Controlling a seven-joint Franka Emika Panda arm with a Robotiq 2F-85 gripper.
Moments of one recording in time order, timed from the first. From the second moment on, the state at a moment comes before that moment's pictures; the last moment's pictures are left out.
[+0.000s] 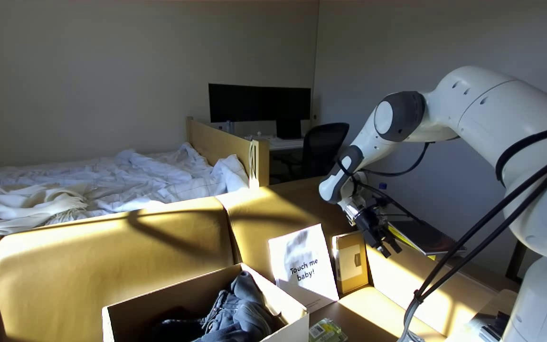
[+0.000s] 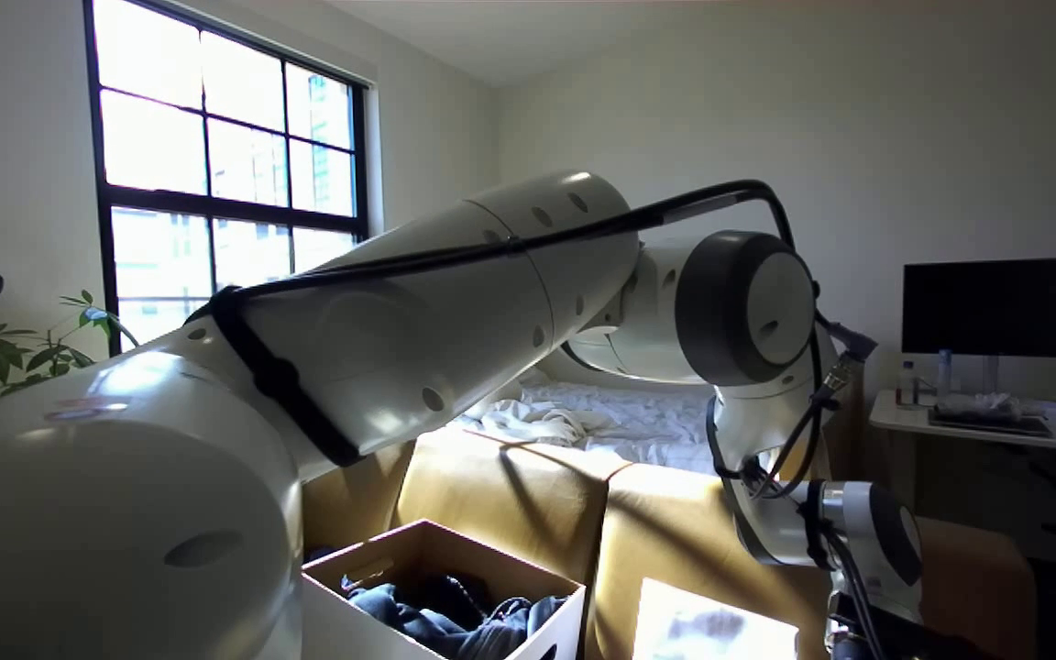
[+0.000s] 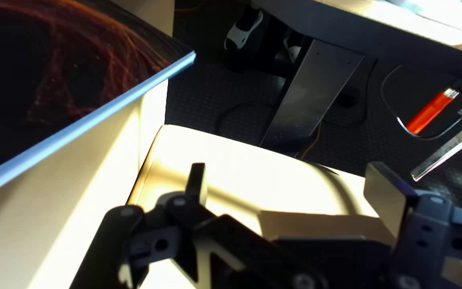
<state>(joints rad) -0.38 1.09 -0.01 -1.38 -0.35 1.47 -0.51</state>
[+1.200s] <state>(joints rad) -0.37 0.52 -0.07 -1.98 -0.22 1.85 -0.59</state>
